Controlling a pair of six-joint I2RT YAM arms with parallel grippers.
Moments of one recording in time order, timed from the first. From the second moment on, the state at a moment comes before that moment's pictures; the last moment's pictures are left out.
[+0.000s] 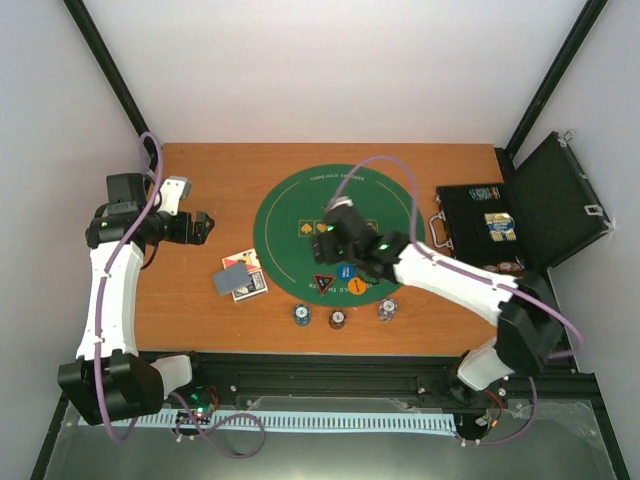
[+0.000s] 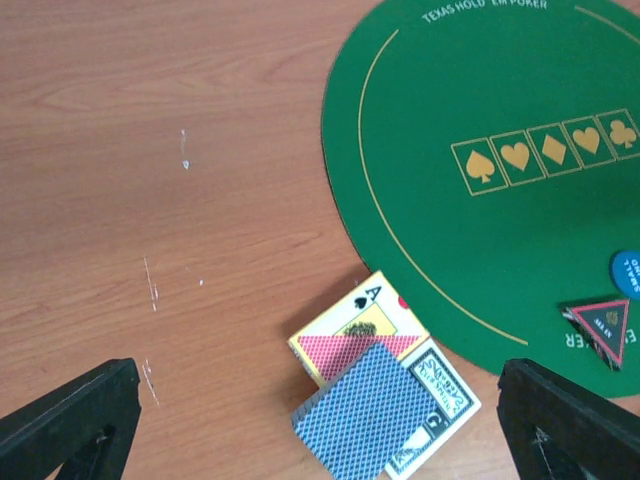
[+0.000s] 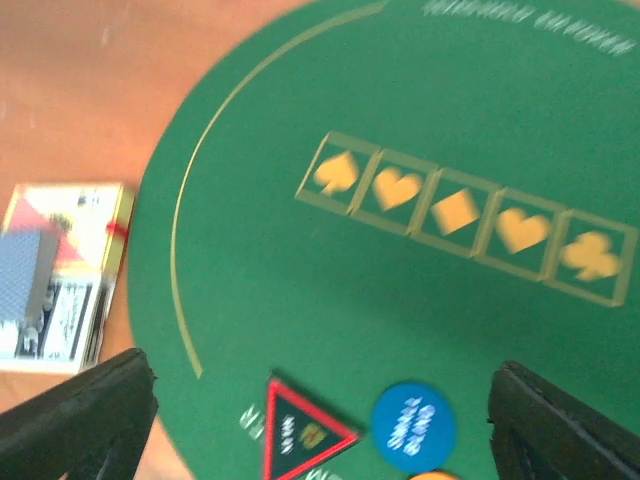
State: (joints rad) left arm 0.20 1.17 1.19 -0.91 0.41 0.25; right arm 0.82 1.46 1.13 -0.39 0.24 0.38
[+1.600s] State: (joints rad) left arm 0.20 1.14 1.20 -0.96 0.41 0.26; right arm 0.94 2.01 1.33 -0.56 0.19 0.58
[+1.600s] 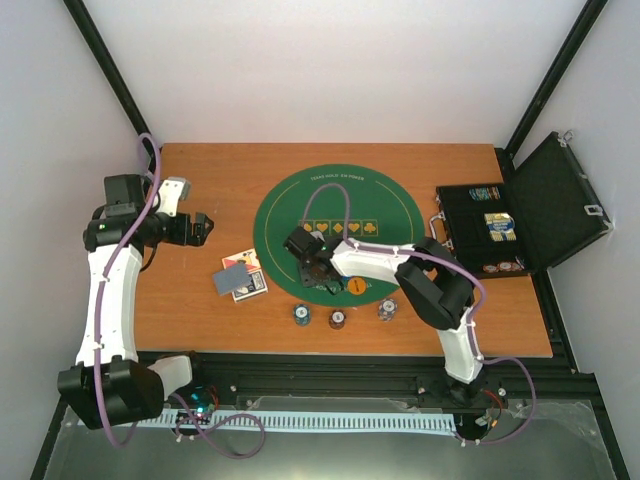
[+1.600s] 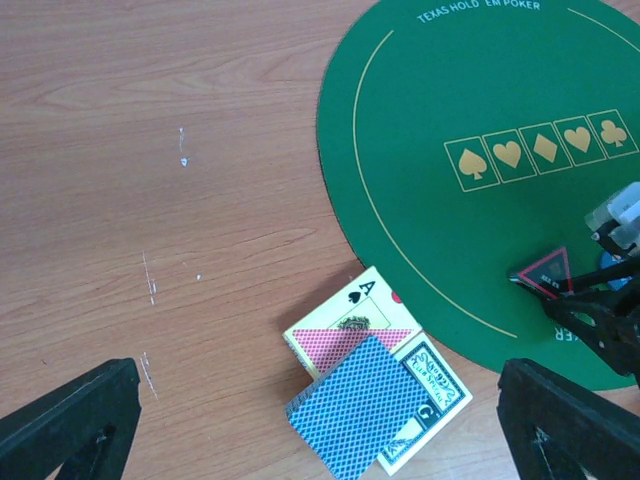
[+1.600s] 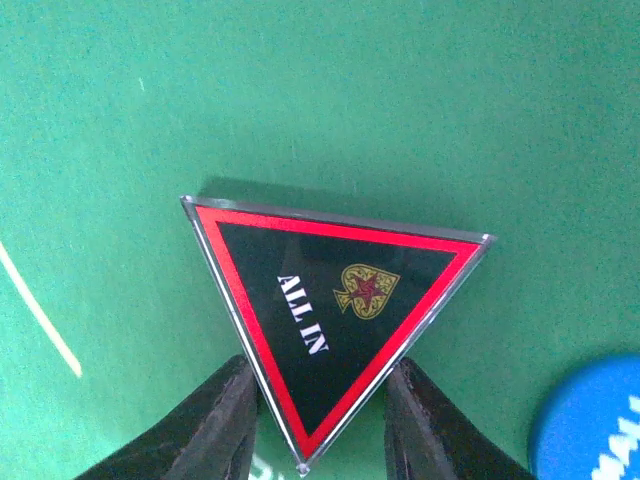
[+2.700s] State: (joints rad) left arm 0.20 1.21 1.25 -0.94 0.37 0.20; right arm 0.82 2.50 2.14 -0.73 -0.02 0.26
